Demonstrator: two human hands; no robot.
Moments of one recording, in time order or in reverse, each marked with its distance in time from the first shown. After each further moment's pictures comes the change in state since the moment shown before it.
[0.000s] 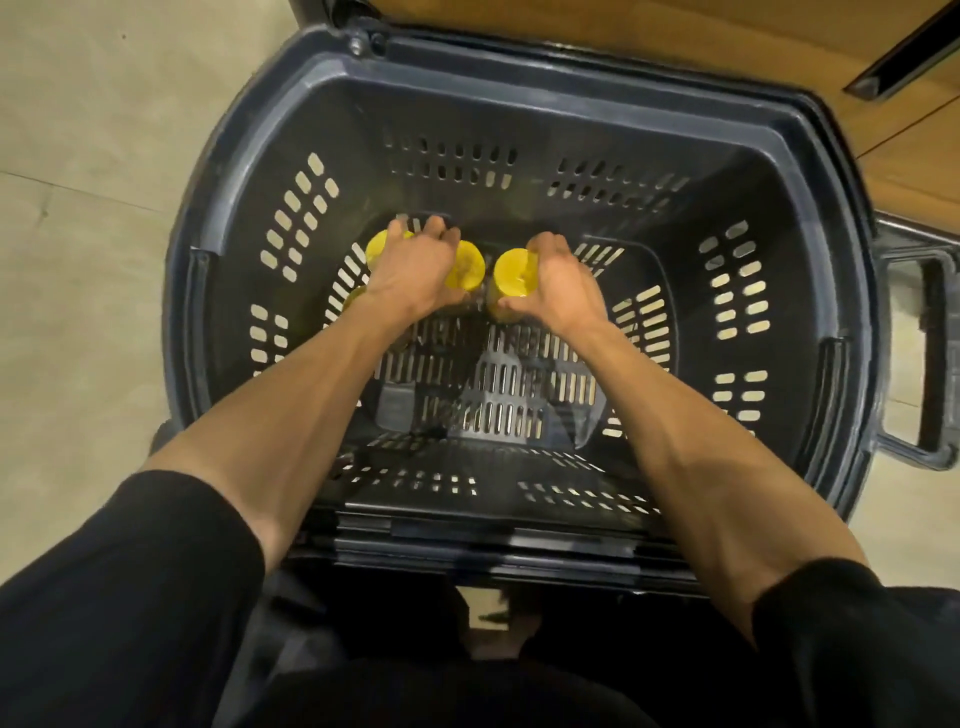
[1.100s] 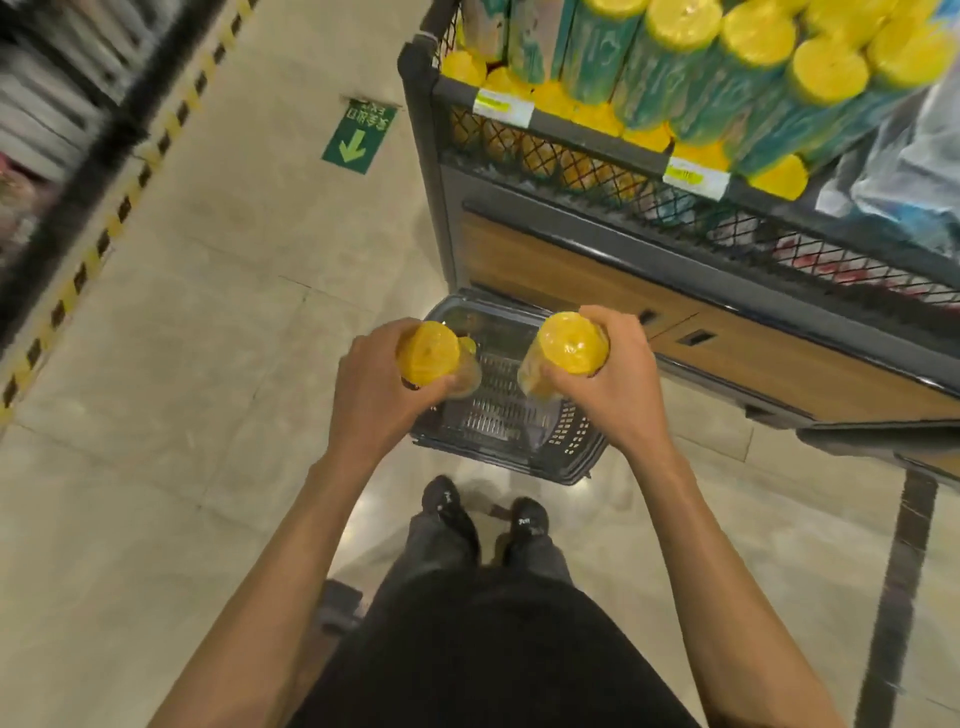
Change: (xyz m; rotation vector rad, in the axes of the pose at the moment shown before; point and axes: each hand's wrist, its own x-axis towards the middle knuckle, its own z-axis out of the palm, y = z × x) left_hand -0.389 0.088 -0.583 -0.765 0.360 -0.476; right_hand -0.331 -0.200 -0.554 0.461 0.183 -0.086
